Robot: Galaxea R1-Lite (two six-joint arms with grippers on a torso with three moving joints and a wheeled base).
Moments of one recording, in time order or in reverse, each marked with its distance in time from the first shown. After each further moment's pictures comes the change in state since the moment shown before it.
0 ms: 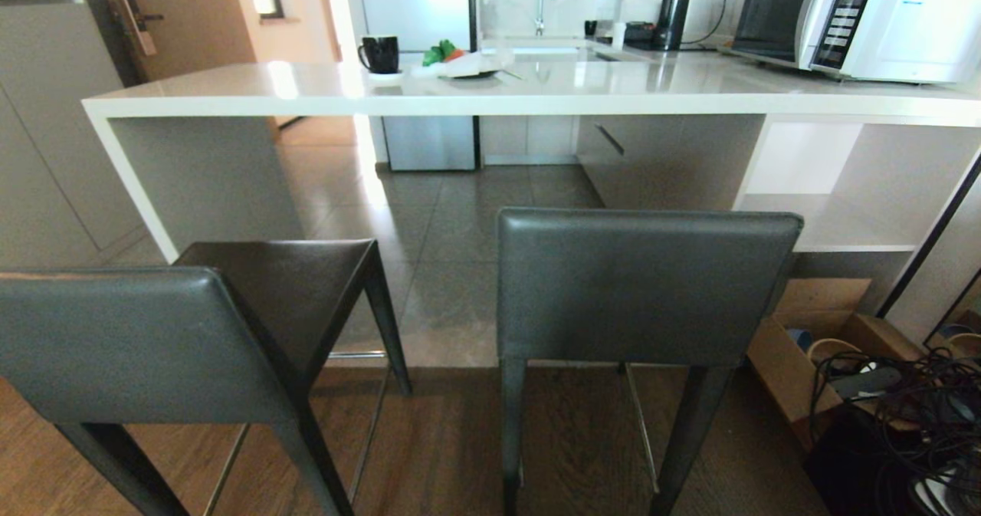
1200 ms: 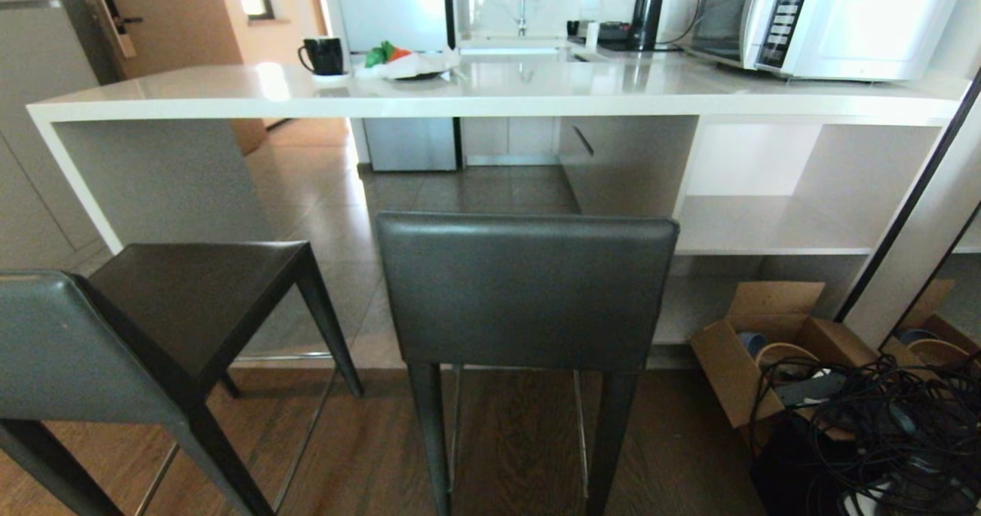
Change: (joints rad) left arm 0.000 0.000 0.000 0.000 0.000 0.000; right arm 0.000 0.000 0.000 0.000 0.000 0.000
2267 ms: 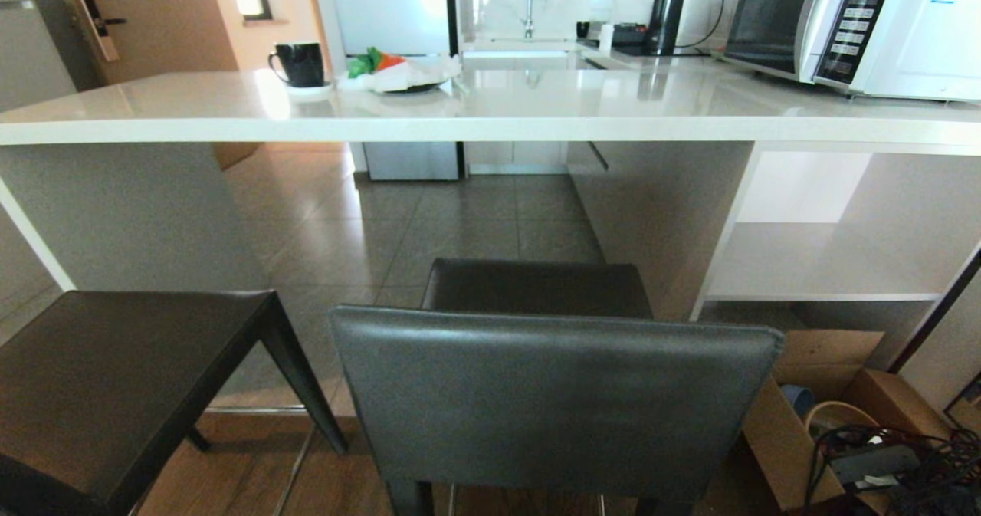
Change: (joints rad) left arm 0.000 0.000 0.000 0.000 0.000 0.000; right arm 0.000 0.000 0.000 0.000 0.000 0.000
